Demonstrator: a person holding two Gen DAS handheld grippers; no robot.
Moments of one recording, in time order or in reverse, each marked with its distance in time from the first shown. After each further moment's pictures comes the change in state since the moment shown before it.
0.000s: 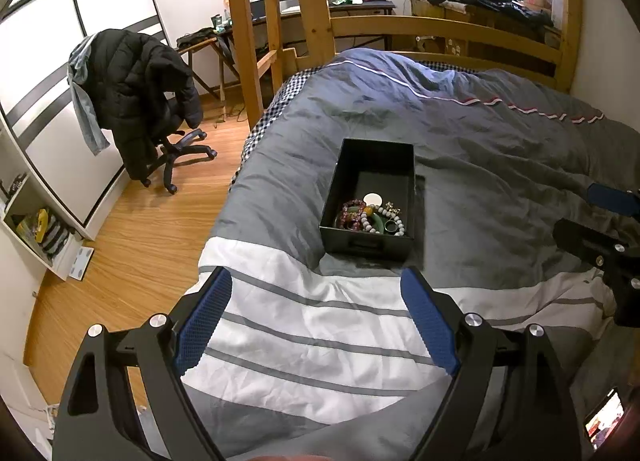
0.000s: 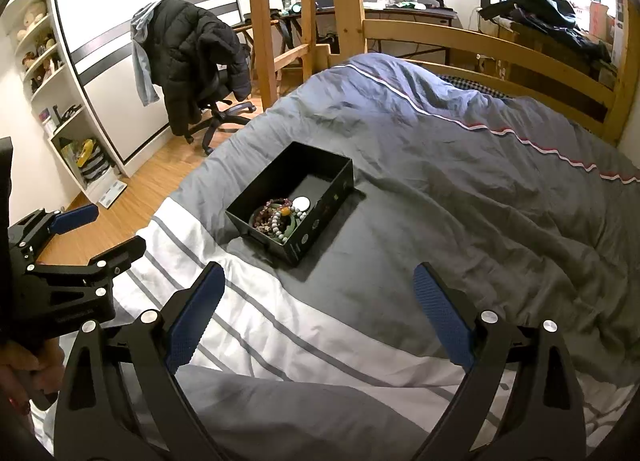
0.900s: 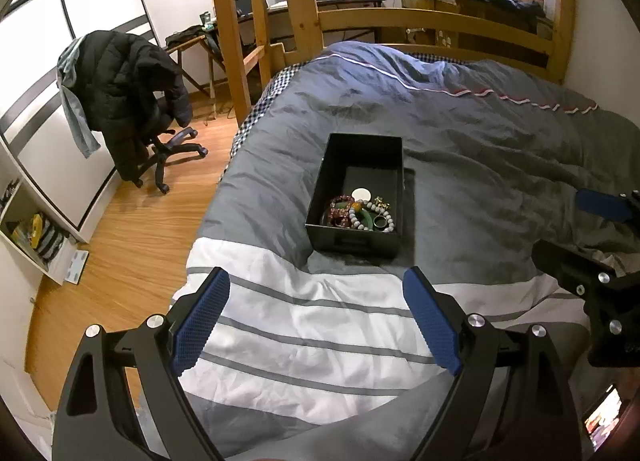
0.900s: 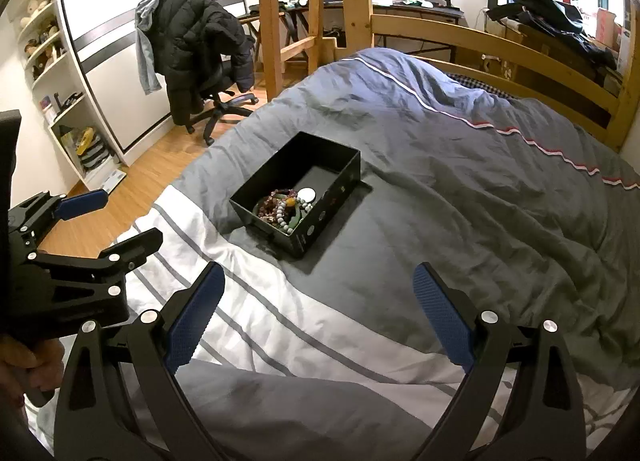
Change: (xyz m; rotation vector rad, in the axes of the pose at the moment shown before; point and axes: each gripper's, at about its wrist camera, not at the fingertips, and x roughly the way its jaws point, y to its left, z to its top) left arm 0.007 -0.007 0.004 0.033 0.019 -0.025; right arm 0.007 0.013 -0.005 -0.032 0.021 -0.009
